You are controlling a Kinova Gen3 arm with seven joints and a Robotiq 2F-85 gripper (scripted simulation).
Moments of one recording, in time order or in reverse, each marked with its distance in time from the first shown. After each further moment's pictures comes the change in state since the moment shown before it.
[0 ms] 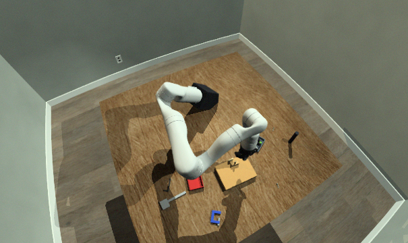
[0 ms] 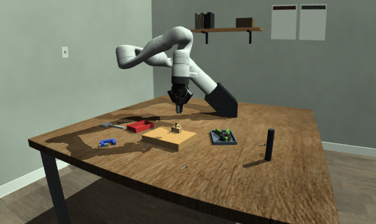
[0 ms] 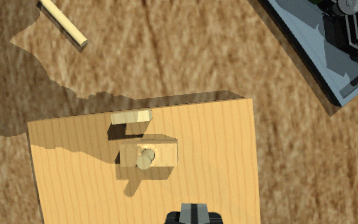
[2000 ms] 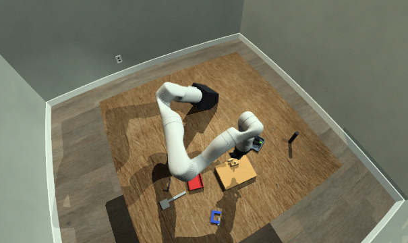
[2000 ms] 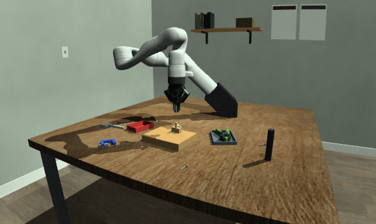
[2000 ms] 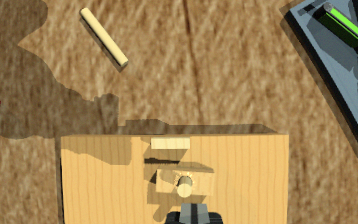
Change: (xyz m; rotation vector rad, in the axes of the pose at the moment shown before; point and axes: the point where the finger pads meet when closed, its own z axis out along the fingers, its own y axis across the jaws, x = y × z) arm 0.014 -0.027 0.000 0.011 0.079 -0.091
